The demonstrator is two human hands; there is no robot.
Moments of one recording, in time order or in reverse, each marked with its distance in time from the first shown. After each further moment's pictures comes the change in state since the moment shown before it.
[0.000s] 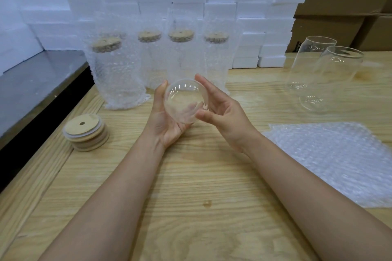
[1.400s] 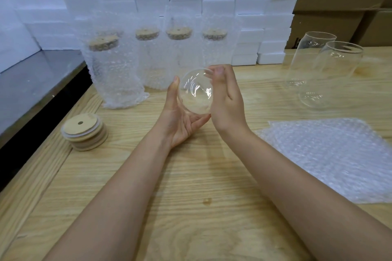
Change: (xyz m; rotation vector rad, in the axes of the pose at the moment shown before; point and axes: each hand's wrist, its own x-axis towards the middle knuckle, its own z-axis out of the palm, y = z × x) left_hand 0.005 -0.009 0.011 0.142 0.050 -0.143; right_hand 0.015 -0.019 0.027 -0.241 0.518 -0.112
